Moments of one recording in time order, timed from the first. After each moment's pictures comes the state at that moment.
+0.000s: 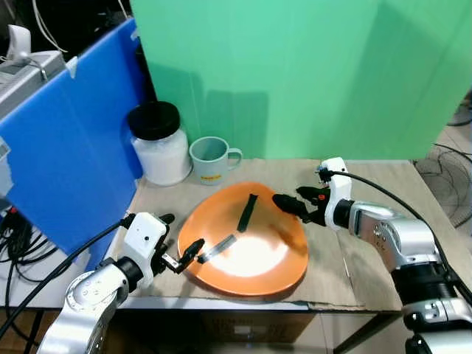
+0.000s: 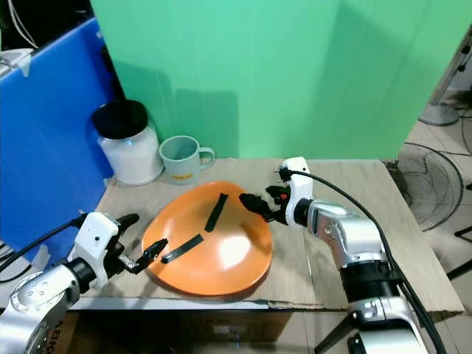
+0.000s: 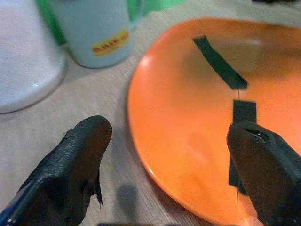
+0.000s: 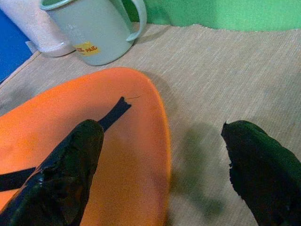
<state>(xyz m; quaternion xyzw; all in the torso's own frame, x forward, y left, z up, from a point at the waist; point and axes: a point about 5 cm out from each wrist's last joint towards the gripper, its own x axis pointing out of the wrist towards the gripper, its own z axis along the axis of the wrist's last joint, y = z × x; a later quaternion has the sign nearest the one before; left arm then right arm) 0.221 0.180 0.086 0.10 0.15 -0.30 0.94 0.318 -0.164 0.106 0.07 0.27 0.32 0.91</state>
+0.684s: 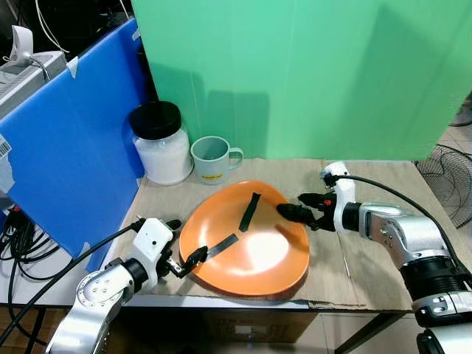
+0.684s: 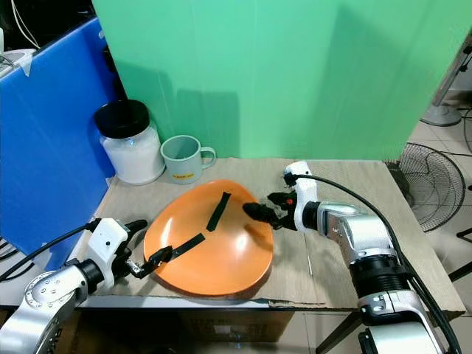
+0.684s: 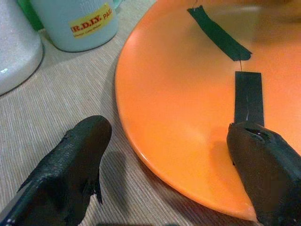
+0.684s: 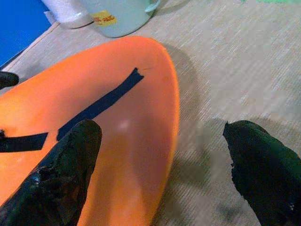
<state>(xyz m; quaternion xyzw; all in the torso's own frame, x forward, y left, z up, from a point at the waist) 0.227 0.180 0.064 0.11 0.15 -0.32 0.93 0.314 -0.173 0.099 0.06 0.30 0.37 0.88</state>
